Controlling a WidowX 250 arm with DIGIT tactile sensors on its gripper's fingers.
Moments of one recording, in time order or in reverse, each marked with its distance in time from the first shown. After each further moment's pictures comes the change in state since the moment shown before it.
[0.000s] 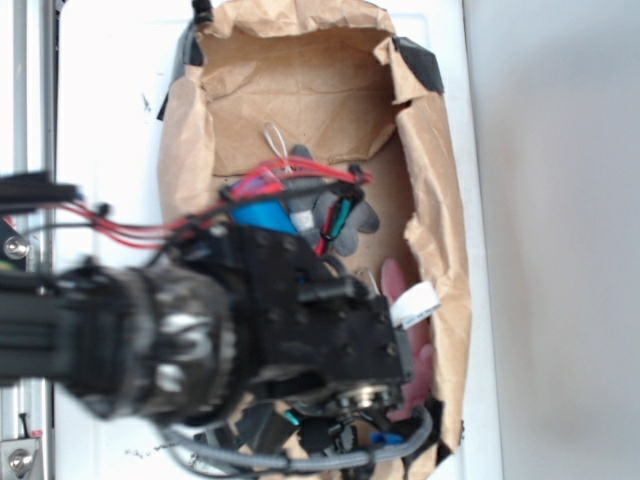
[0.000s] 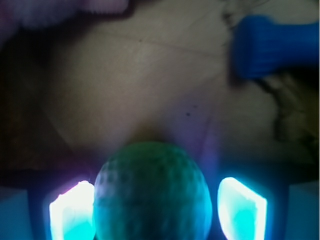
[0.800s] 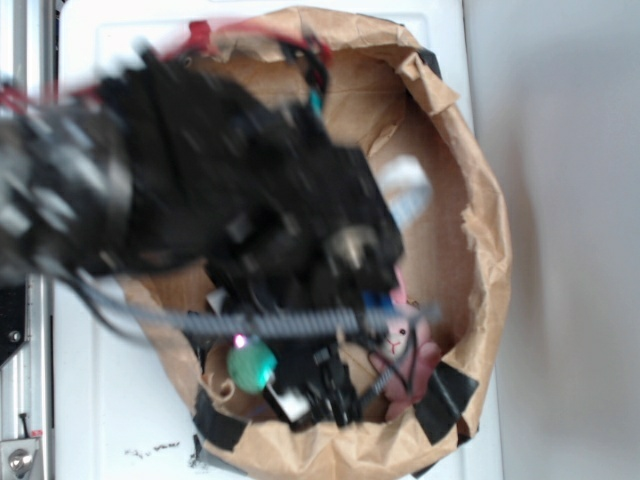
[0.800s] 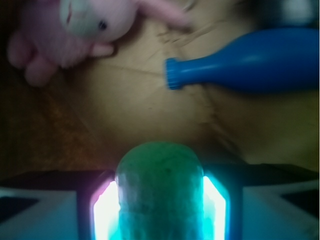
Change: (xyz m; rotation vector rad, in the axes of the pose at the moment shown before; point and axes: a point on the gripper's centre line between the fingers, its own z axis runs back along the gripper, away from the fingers) arm 0.015 0.047 0.088 -0.126 -0.049 0.099
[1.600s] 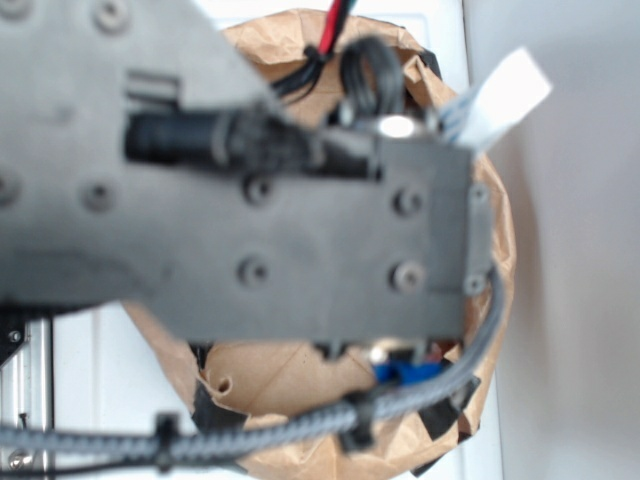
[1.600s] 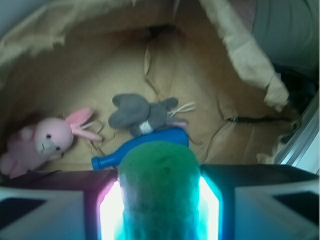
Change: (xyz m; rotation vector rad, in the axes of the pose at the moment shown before) arm 0.025 0.005 0.086 0.413 -0.400 0.097
